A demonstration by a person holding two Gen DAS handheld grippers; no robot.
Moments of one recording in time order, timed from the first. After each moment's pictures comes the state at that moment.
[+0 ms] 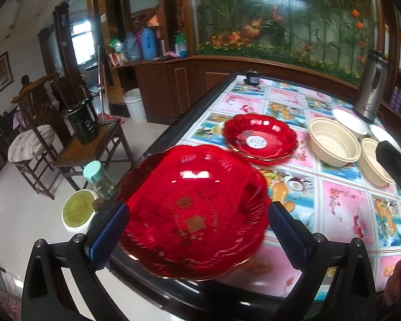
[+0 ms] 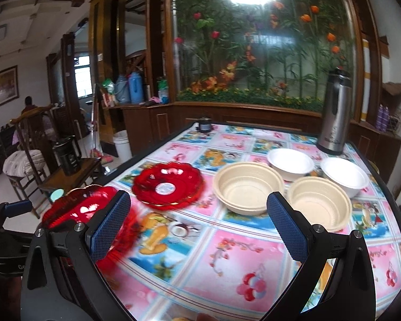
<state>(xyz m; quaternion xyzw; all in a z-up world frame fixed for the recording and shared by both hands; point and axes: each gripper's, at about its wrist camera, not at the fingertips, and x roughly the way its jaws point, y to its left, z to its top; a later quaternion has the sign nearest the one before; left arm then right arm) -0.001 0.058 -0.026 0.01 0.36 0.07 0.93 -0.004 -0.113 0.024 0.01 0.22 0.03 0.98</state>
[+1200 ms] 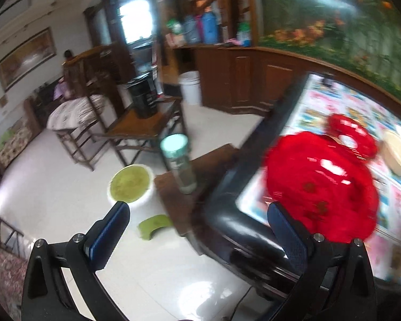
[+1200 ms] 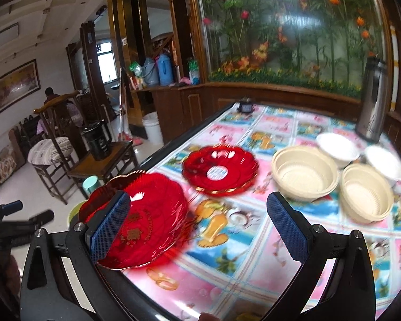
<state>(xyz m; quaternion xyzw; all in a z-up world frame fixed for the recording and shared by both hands) -0.022 0.201 -0.045 -0.02 0.39 0.20 0.90 0.014 -0.053 0.012 0.04 0.28 0.11 0.95</state>
